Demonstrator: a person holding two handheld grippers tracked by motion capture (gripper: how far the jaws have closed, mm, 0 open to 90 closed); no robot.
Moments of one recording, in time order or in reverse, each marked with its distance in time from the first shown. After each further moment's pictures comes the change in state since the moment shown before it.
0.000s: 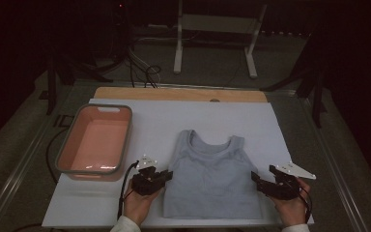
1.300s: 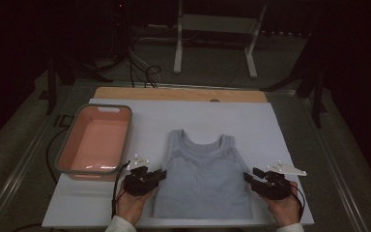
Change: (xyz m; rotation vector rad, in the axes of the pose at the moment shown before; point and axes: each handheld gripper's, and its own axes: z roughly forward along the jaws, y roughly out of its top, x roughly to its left) left arm 0.006 0.000 -0.020 -0.025 0.011 -0.033; right arm 0.017 0.004 0.008 0.049 0.127 -0.009
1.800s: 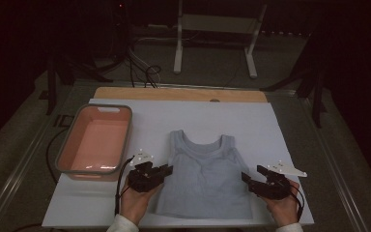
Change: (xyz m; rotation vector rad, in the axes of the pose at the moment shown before) left arm -0.020 0.022 -0.004 -0.039 -0.059 0.042; right arm 0.002 0.001 0.000 -0.044 -0.017 0.003
